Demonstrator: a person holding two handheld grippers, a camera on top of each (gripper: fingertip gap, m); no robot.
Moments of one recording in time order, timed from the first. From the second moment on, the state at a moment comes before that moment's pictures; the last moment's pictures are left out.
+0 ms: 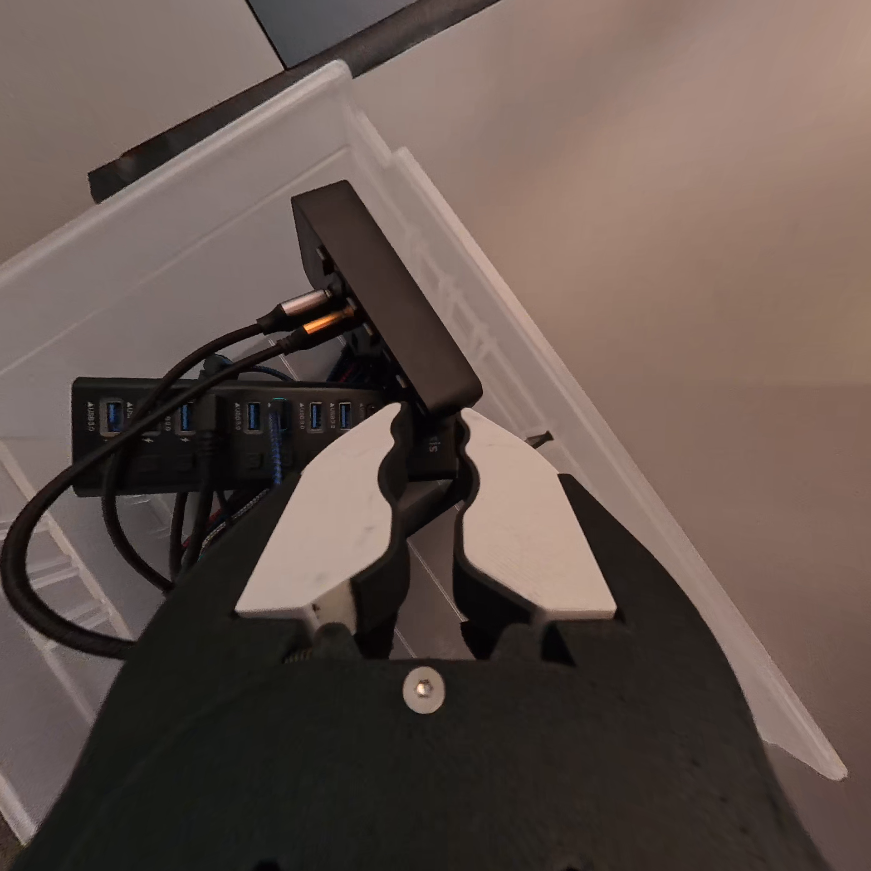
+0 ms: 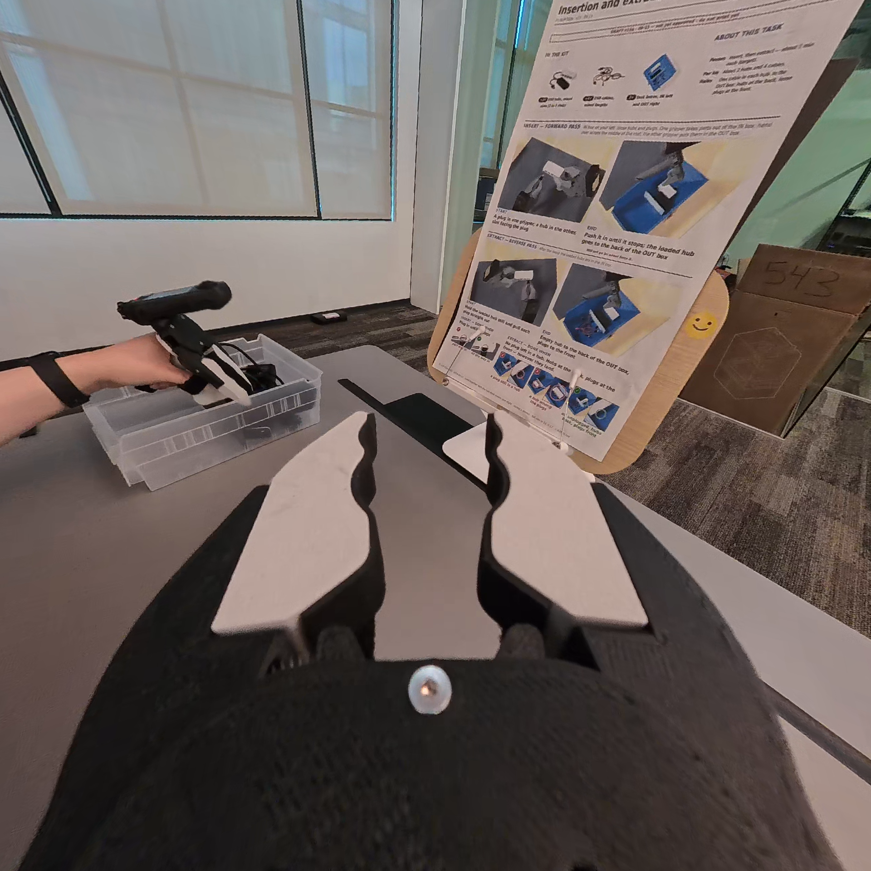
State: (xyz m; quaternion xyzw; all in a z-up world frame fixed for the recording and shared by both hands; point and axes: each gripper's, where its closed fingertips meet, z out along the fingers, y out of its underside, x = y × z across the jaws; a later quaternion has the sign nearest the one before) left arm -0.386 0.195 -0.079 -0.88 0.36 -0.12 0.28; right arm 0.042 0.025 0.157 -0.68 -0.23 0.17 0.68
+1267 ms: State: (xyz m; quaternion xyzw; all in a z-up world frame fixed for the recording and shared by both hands) left arm -0.392 0.218 -0.076 -0.87 0.37 -0.03 0.31; right arm 0.048 0.029 0.139 -0.70 -0.25 0.15 0.65
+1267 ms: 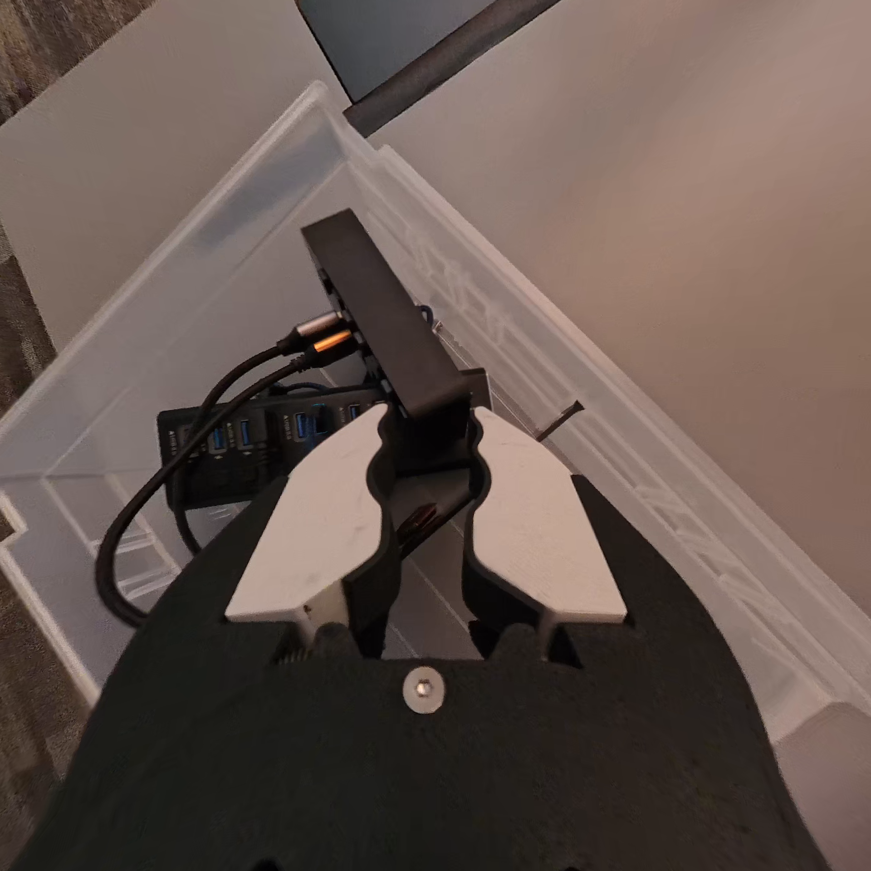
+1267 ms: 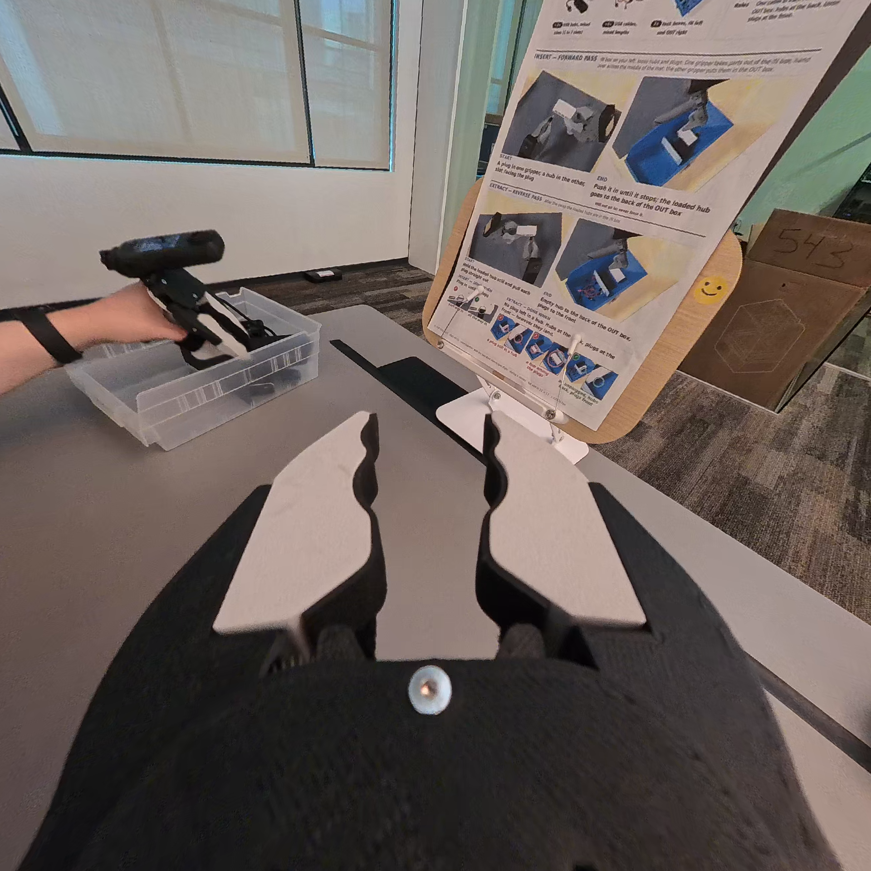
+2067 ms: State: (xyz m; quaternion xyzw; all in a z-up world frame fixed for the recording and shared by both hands) left arm -0.395 0.214 -0.075 -0.91 0.31 -0.04 0.29; right arm 0.053 0.023 0.139 -0.70 -0.25 0.14 0.65
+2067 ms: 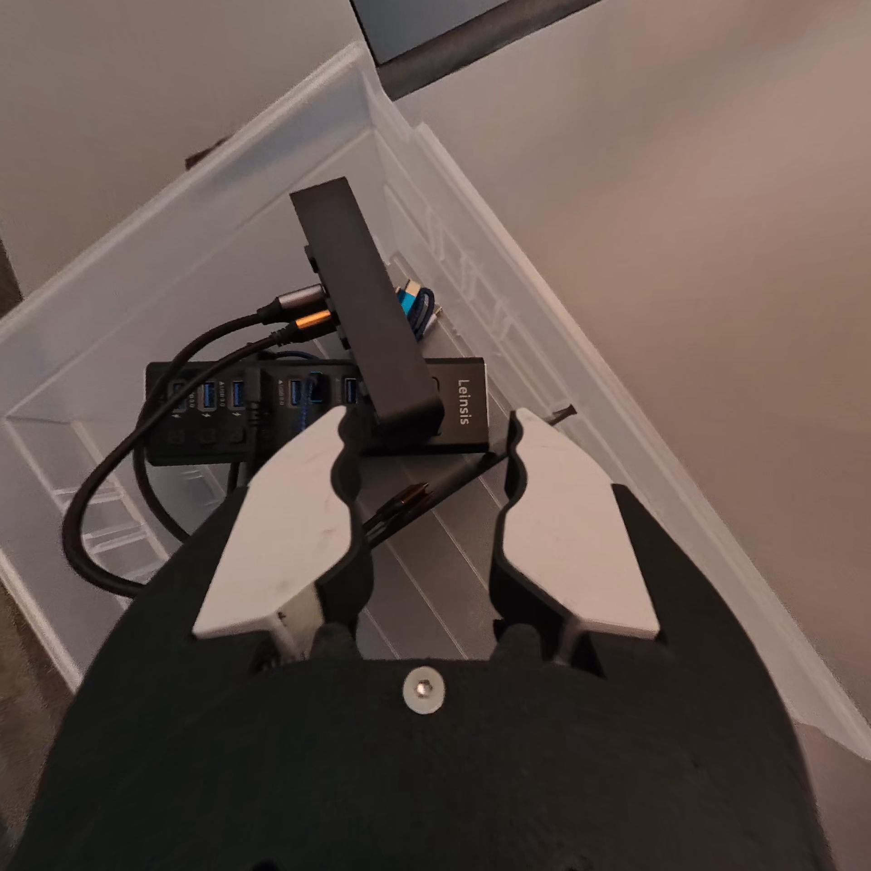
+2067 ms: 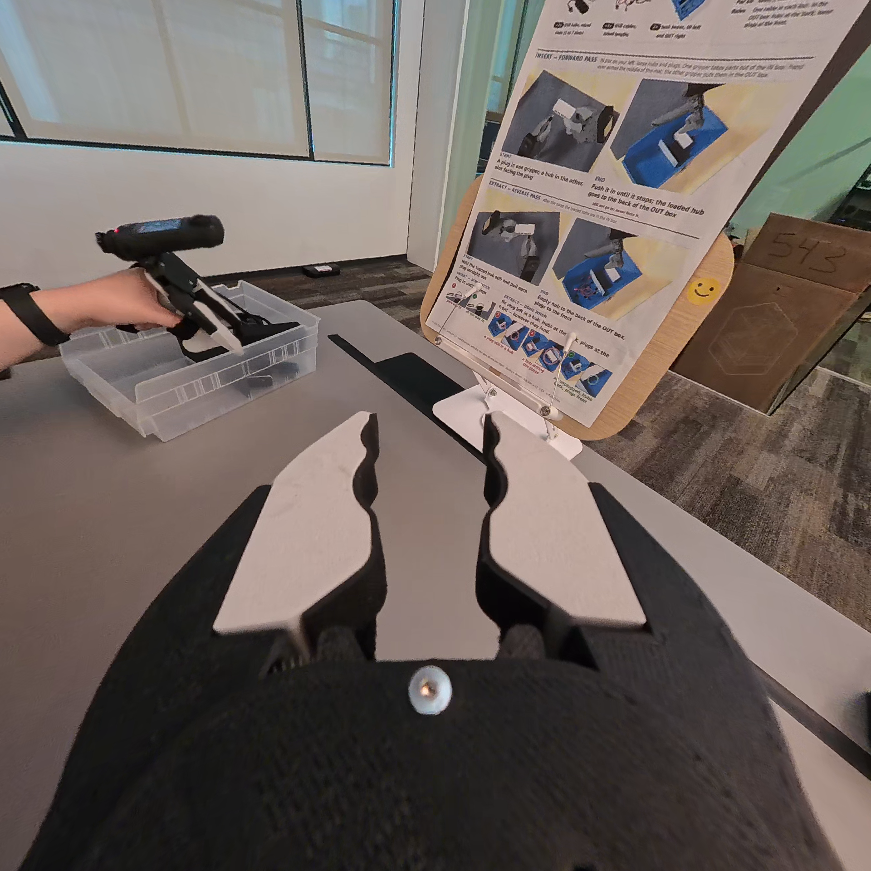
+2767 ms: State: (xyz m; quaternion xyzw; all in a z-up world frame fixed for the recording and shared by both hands) left arm -0.407 0.231 -0.088 -0.95 0.27 0.08 0.11; right arm 0.058 0.019 0.138 -0.71 -0.26 0.14 0.64
